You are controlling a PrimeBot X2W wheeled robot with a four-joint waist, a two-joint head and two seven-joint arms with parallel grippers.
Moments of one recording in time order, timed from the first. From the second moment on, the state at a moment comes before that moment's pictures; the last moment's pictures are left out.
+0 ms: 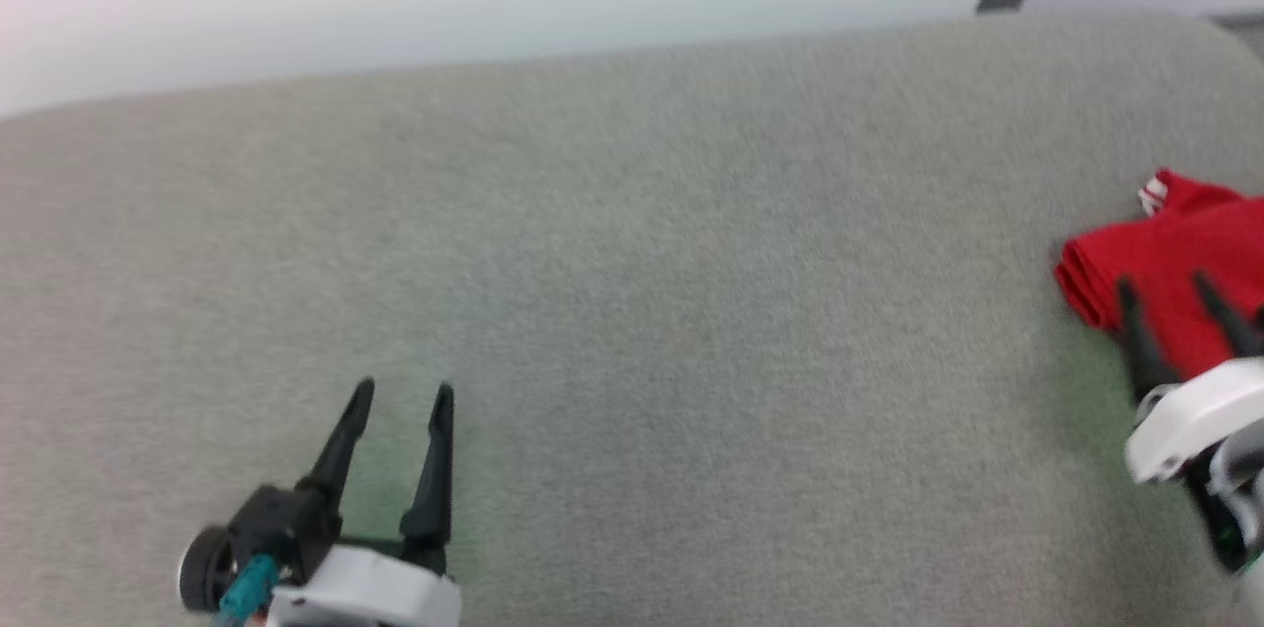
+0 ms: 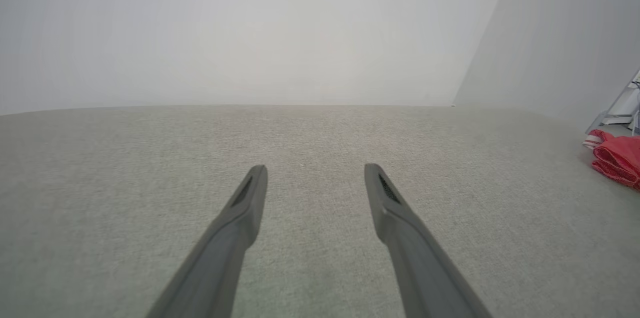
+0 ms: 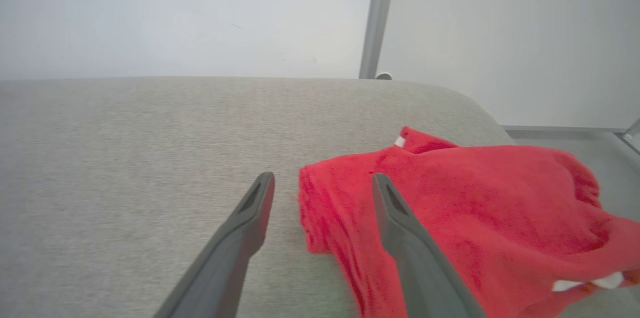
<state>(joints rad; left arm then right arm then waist) -0.08 0.10 -0.03 0.15 -0.17 -0.13 -0.26 -0.53 -0.42 0.23 0.75 0.46 0.13 -0.26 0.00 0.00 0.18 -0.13</state>
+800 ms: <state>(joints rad) 0.13 0.12 0.00 0.11 -0.25 -0.13 -0.26 -0.12 -0.26 0.07 0.37 0.34 0.13 -0.26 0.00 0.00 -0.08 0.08</state>
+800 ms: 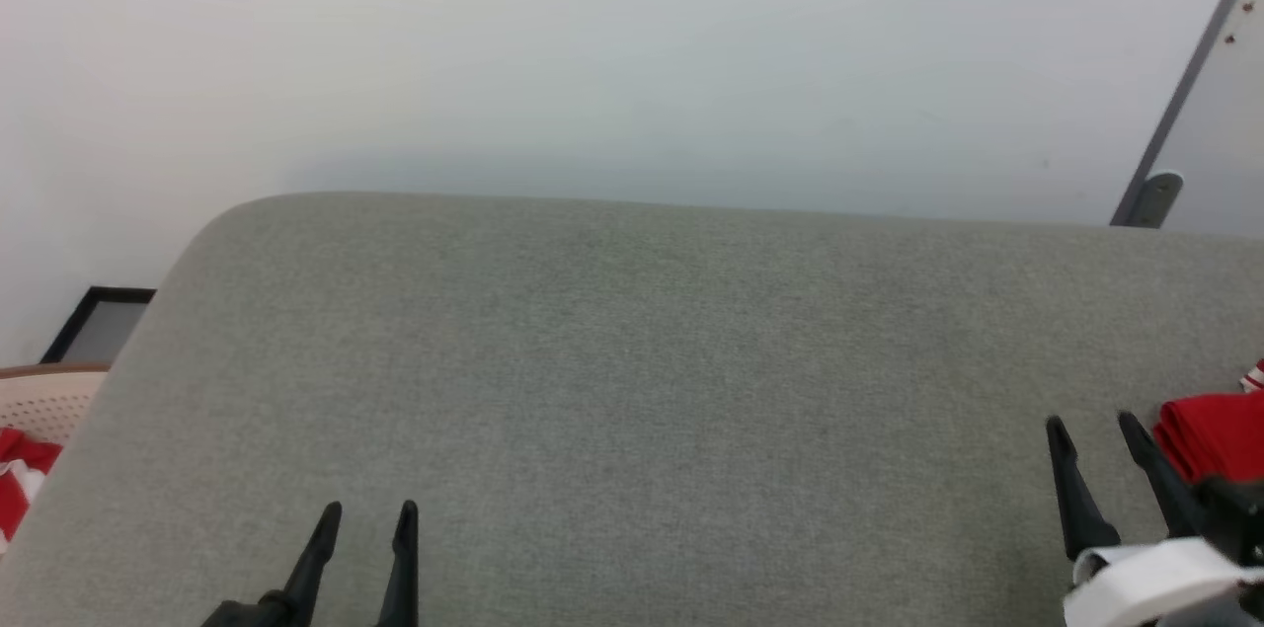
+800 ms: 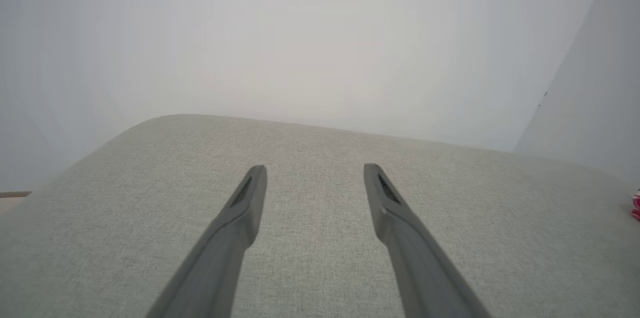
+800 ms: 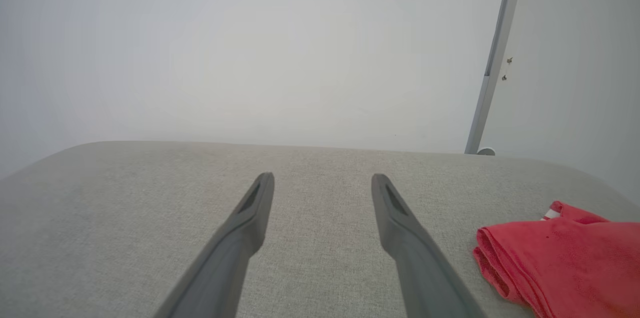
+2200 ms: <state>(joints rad) 0.20 0.13 -0.02 0.04 -0.27 -0.13 -0.26 0.13 -0.15 -0.05 0.11 0.31 0.13 -0.26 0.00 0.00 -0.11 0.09</state>
